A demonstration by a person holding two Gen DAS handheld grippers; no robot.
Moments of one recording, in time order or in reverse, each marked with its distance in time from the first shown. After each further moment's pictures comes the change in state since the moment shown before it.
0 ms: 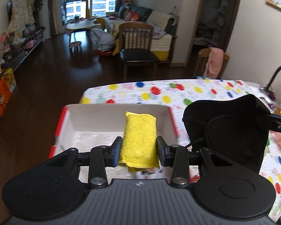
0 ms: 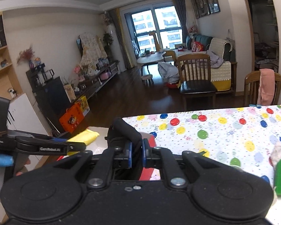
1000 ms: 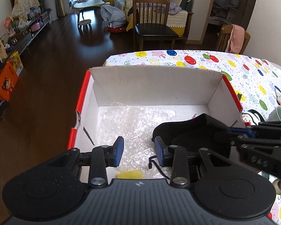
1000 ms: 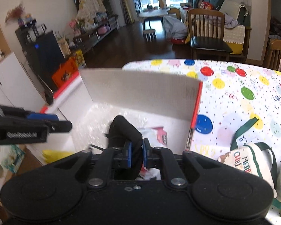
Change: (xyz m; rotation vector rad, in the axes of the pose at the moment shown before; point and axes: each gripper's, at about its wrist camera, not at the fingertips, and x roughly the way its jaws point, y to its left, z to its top) left arm 0.087 0.086 -0.032 -0.003 0.144 0.077; right arm 0.167 0.069 -0.066 -0.039 0.297 -0.030
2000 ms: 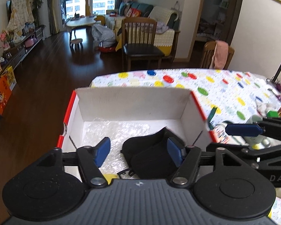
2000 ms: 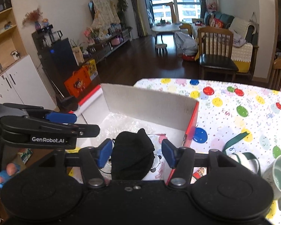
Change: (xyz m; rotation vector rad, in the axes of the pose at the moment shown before) left arm -0.043 -0.029 -0.008 0.017 -0.120 -0.063; right arm -0.075 0.001 -0.002 -0.067 -0.106 0.067
